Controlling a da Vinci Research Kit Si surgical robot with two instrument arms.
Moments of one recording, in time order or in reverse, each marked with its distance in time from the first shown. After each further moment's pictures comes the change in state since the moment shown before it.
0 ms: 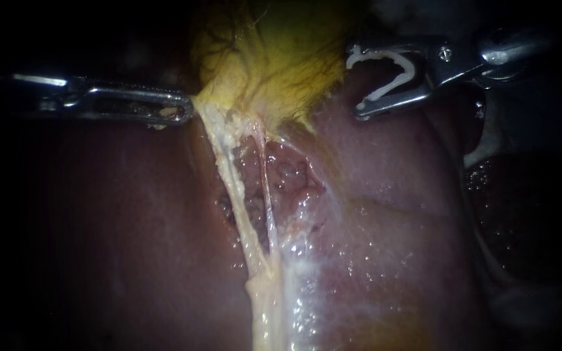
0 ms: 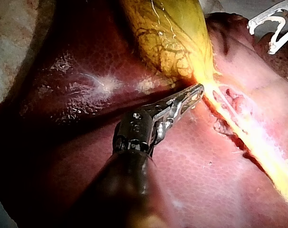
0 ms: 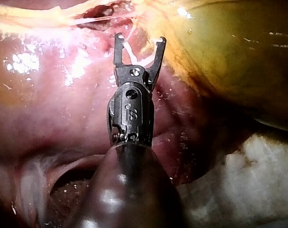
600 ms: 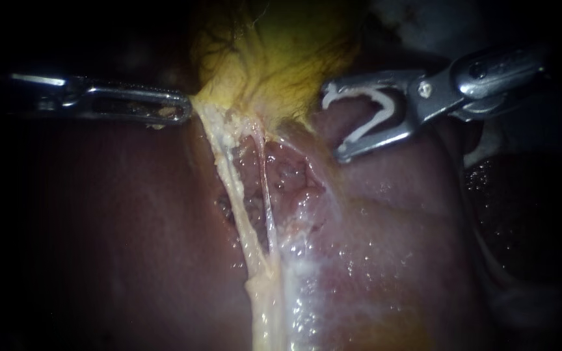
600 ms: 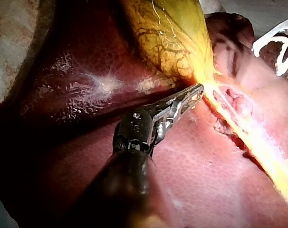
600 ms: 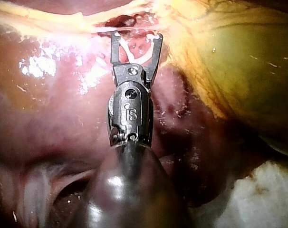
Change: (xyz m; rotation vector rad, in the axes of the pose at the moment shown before) right arm 0.000 -0.005 0.004 0.228 0.063 -0.029; left arm 0.000 0.000 0.000 0.000 0.000 0.000
